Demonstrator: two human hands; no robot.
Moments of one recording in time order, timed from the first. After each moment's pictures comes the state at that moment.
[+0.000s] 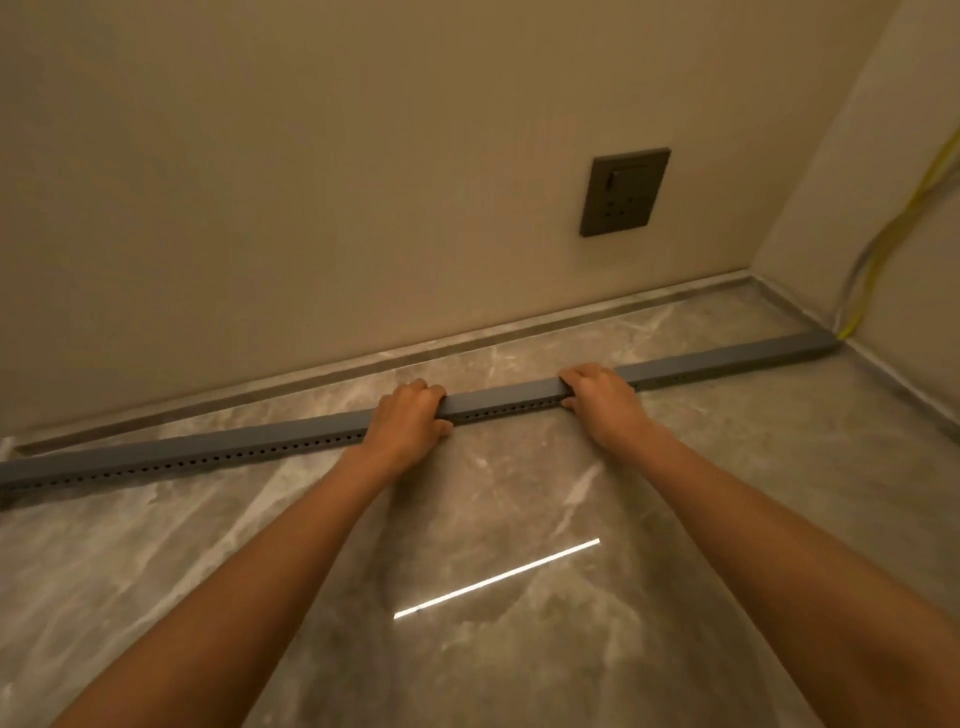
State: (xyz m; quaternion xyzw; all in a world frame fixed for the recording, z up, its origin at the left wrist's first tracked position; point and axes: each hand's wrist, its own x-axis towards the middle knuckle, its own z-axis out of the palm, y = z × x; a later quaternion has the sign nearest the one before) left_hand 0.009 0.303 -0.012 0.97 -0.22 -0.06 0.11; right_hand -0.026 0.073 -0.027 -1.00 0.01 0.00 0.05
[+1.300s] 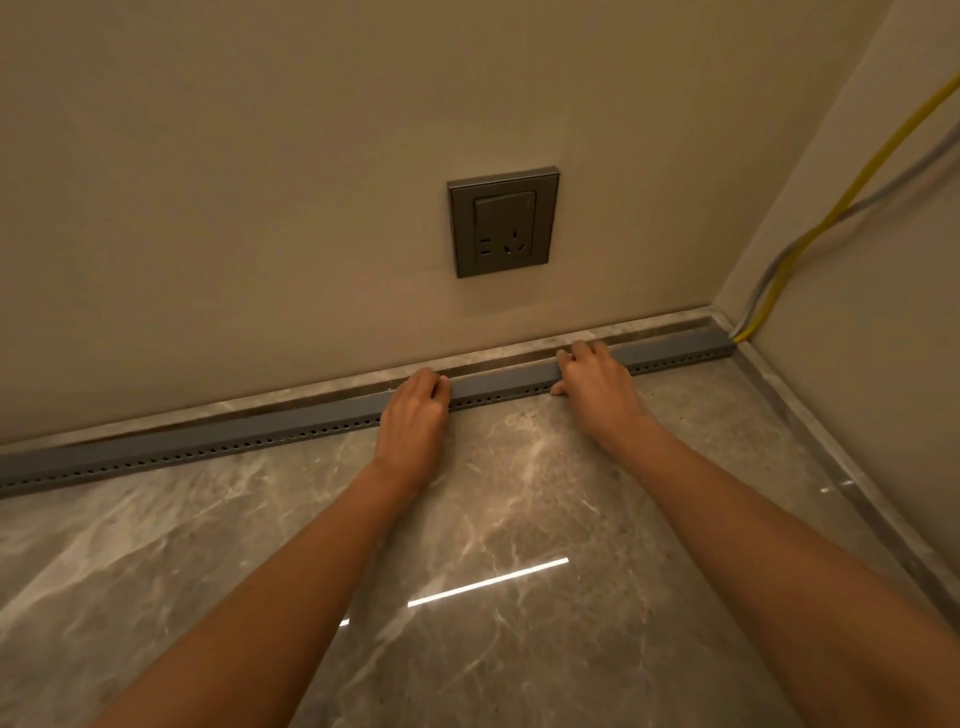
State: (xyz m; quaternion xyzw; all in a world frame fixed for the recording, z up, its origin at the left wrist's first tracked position) left_hand 0.058 0.109 -0.035 0.98 -0.17 0.05 0.09; right_hand 0.060 -0.091 -0.021 -1.00 0.01 0.02 0.01
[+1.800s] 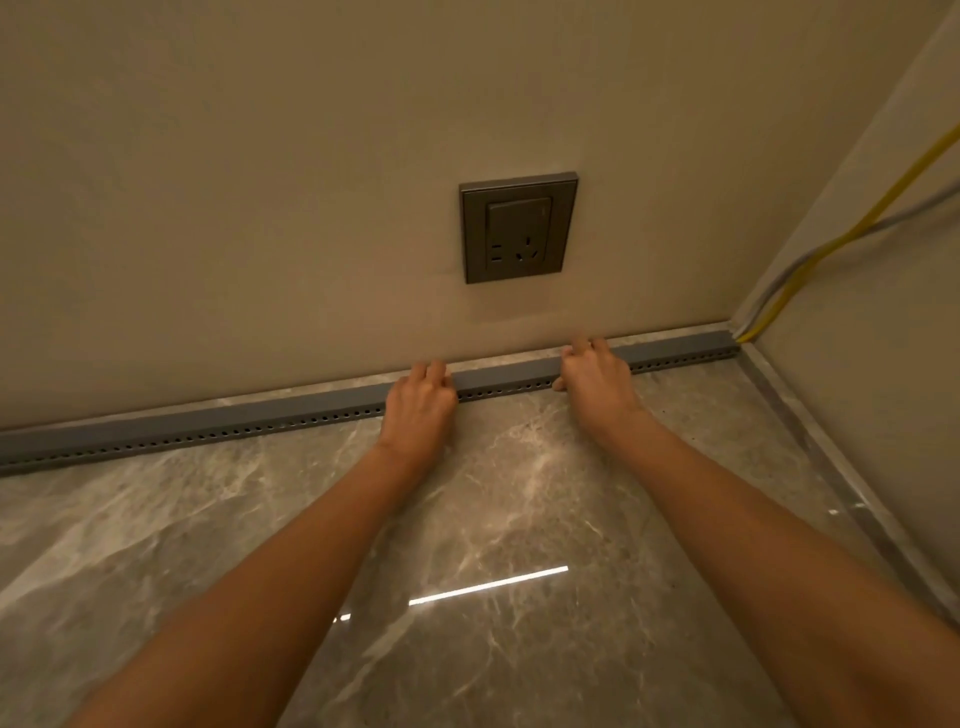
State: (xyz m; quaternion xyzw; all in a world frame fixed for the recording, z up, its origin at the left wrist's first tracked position) left_hand 0.076 0.100 -0.027 0.98 -0.17 0.04 -0.04; right_hand 0.082 -0.085 -0.015 -1.00 0.00 0.02 -0.01
